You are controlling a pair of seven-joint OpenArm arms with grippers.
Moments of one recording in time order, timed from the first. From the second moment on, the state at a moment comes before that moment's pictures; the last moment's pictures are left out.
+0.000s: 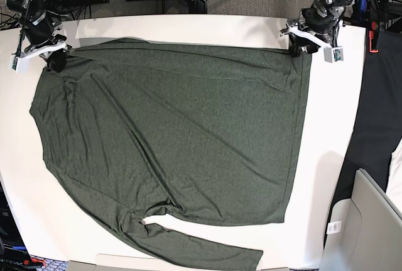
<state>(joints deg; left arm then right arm) 32.7 -12.4 -14.2 106.1 -32.6 -1.2 35.8 -18.2 1.3 46.9 110.0 38.8 22.9 -58.5</state>
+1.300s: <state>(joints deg) 26.6 -12.3 -9.7 102.0 -43.7 -1.0 35.5 -18.3 1.2 46.9 110.0 38.8 22.9 -58.5</state>
